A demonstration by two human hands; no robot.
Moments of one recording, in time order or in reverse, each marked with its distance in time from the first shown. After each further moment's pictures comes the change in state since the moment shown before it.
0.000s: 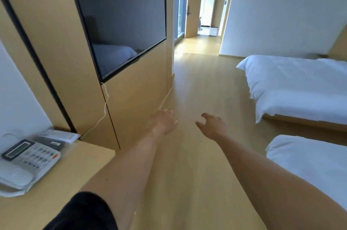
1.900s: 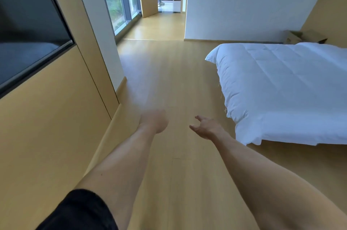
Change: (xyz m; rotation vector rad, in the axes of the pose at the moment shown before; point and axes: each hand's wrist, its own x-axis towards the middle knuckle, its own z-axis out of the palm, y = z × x) left_hand 0.862 0.277 0.023 0.051 -0.235 0.047; right_hand 0.797 0.364 -0.096 -0.031 -0.285 0.254
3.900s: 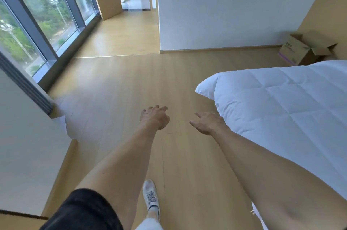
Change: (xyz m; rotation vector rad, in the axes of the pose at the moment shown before) left_hand 1.015 0.107 -0.277 0.045 -0.040 0.187; right_hand 0.954 0.000 -0.371 -0.108 -0.001 0.150
